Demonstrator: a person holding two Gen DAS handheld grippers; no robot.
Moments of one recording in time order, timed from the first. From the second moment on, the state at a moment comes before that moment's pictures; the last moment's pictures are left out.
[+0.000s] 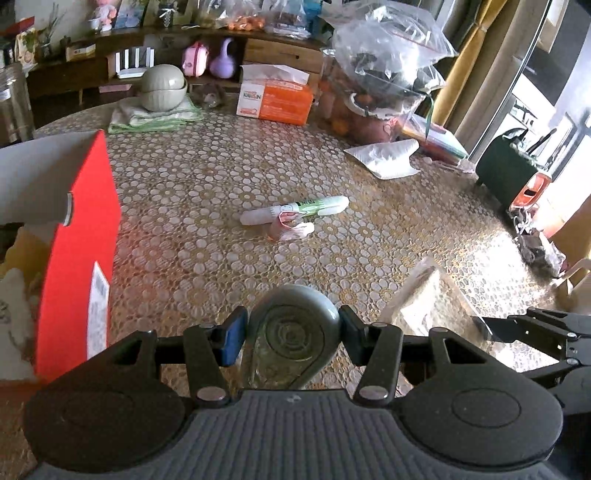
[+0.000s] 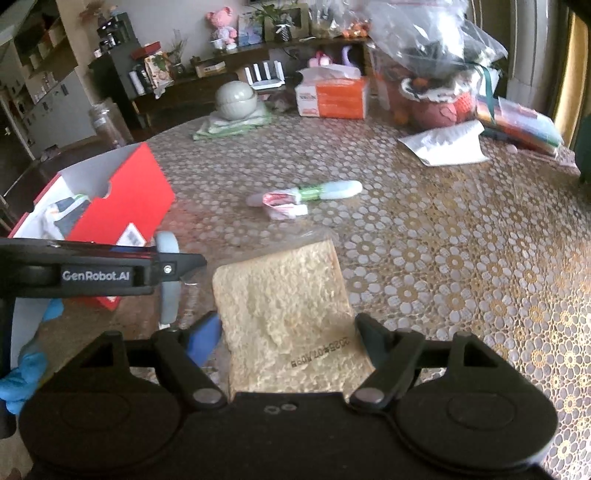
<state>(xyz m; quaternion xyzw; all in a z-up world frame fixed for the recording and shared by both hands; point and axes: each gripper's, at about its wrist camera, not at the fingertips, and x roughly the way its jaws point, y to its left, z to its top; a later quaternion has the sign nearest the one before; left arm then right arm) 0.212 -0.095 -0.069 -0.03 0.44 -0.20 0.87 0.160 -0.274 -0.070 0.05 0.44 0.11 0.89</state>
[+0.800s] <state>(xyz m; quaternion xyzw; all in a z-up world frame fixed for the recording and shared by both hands) 0.208 0.014 0.015 -0.07 0.39 -0.15 0.91 0.174 -0.167 -0.001 -0.01 0.39 0.17 0.90</state>
